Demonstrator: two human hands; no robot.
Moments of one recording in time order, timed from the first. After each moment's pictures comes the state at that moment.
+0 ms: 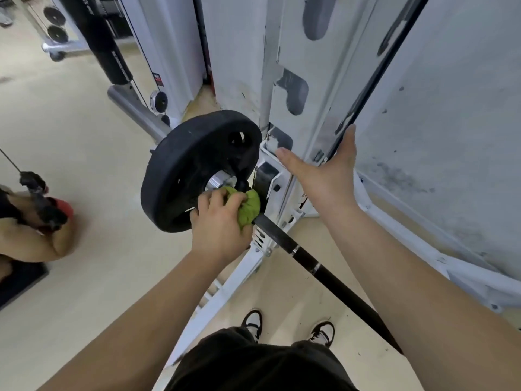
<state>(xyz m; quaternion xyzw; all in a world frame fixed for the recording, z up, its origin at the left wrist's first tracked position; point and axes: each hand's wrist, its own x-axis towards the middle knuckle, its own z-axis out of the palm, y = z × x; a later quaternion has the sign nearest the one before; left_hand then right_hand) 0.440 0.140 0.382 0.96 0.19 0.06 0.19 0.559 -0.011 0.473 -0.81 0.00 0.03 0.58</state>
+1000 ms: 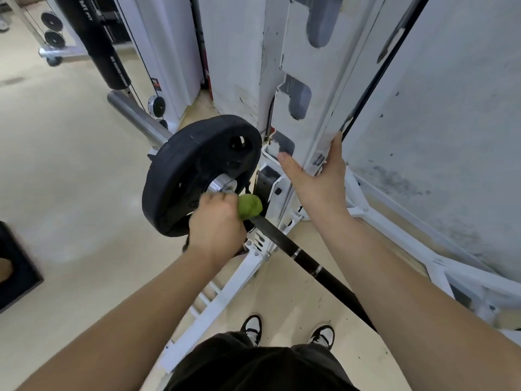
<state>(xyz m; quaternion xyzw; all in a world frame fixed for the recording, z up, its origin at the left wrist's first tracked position) 0.445 0.146 0.406 0.98 0.17 0.00 0.09 0.555 -0.005 0.458 -0.84 0.00 0.03 0.55</state>
